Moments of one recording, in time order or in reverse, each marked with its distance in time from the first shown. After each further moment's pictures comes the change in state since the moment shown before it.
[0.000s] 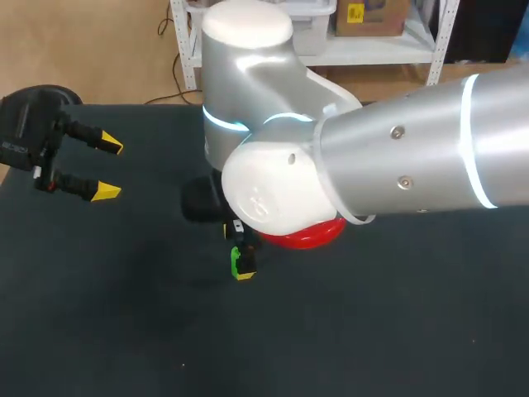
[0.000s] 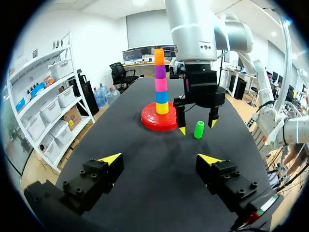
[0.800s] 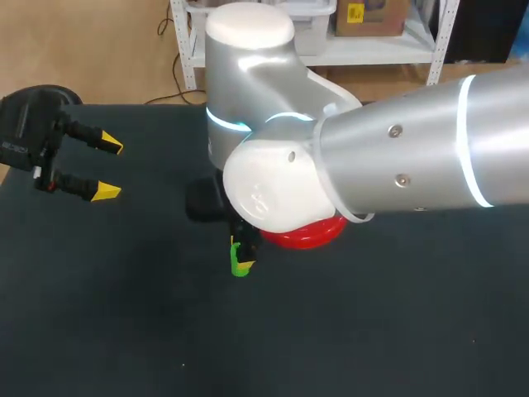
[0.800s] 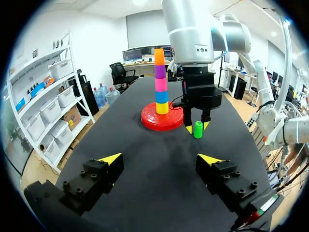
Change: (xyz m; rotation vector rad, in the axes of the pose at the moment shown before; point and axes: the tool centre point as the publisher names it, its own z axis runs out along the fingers) left arm 0.000 0.000 0.000 0.000 0.000 0.000; right arm 0.007 0.000 0.005 -0.017 0.004 0.023
